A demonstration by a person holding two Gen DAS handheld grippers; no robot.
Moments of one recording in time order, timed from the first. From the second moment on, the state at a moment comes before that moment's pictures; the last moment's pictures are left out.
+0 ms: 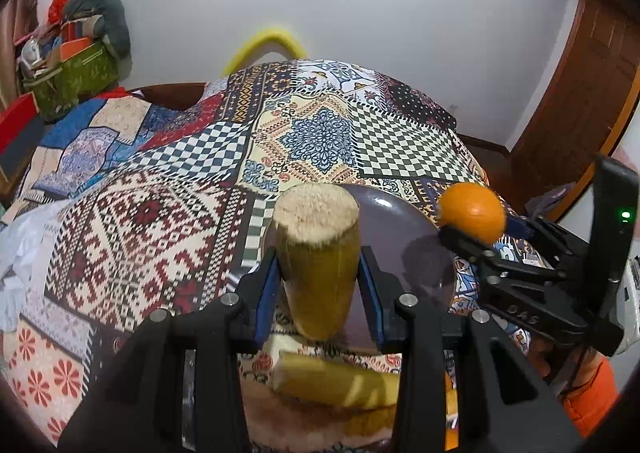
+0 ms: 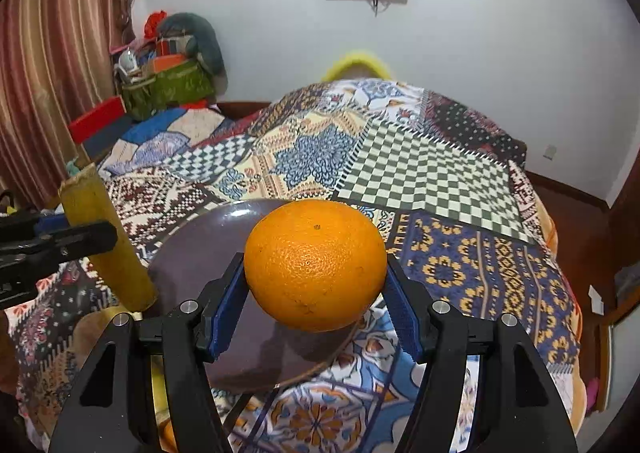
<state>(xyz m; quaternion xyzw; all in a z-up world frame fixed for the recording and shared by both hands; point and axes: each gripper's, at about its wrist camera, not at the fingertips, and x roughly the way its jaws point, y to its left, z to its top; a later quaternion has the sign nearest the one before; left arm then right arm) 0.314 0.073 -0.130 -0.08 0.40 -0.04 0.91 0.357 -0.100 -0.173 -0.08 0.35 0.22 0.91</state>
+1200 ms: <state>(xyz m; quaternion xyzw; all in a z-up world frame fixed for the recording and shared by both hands) 0.385 0.075 -0.162 -0.11 0.44 -0.04 0.89 0.402 -0.078 -0.195 -0.11 0.43 0.22 0.87</state>
